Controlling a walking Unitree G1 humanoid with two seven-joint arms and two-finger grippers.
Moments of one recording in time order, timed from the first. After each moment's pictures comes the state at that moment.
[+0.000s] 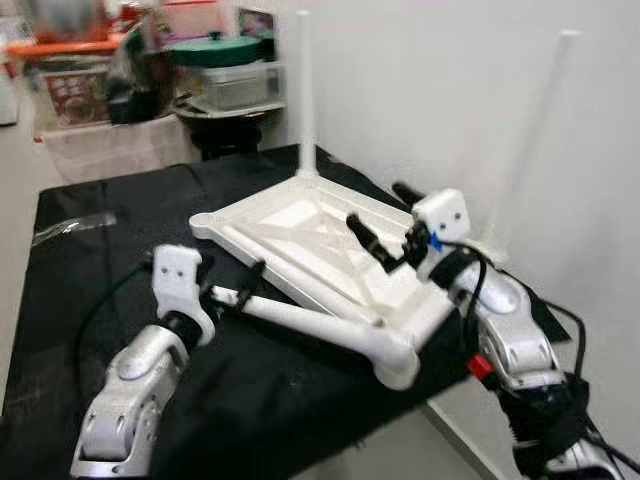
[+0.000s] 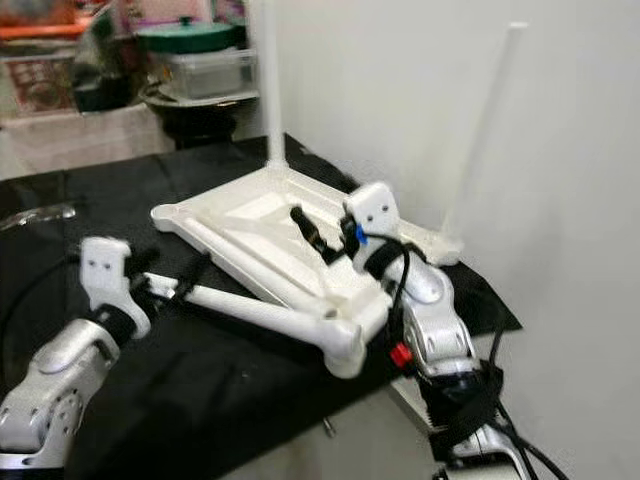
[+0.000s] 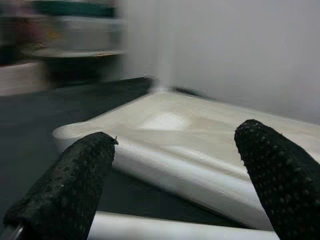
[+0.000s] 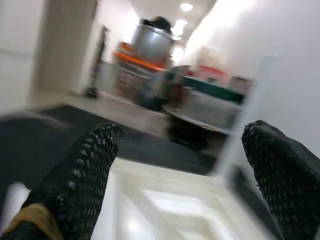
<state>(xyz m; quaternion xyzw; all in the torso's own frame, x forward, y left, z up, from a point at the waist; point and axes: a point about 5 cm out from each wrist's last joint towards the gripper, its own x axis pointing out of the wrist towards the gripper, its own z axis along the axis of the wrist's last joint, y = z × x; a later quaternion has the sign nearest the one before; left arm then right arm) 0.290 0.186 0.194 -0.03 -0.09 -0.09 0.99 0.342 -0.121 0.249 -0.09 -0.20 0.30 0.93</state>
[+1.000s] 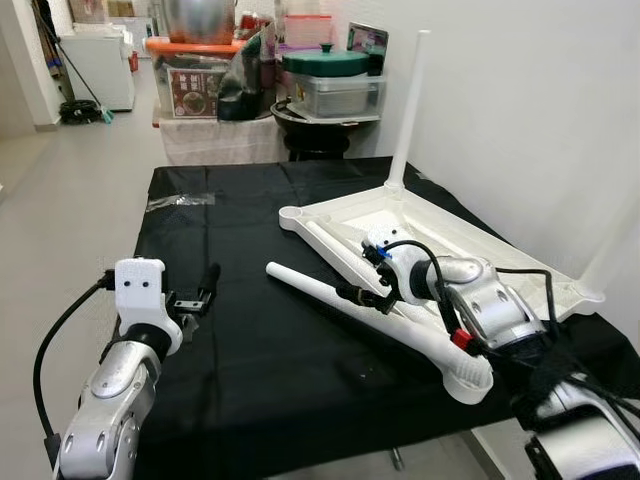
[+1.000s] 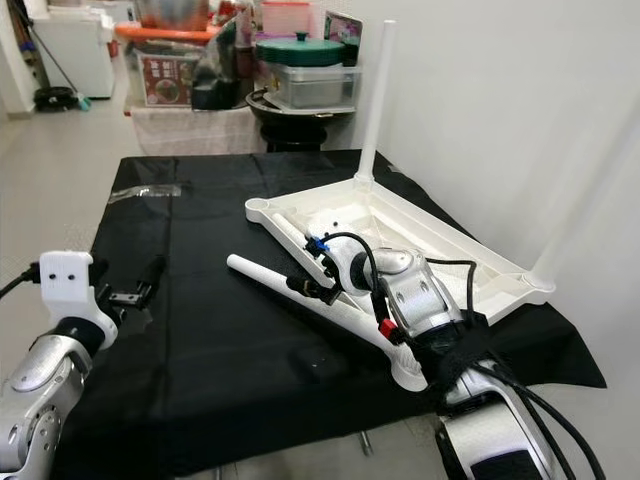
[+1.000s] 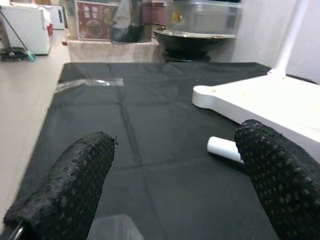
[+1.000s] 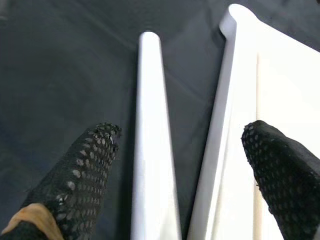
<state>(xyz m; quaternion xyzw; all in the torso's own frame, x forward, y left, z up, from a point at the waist) 0.284 0.193 0.172 -0.02 -0.05 -0.02 1.00 0.380 -0.143 0.207 -0.25 0.16 0.34 0.89</state>
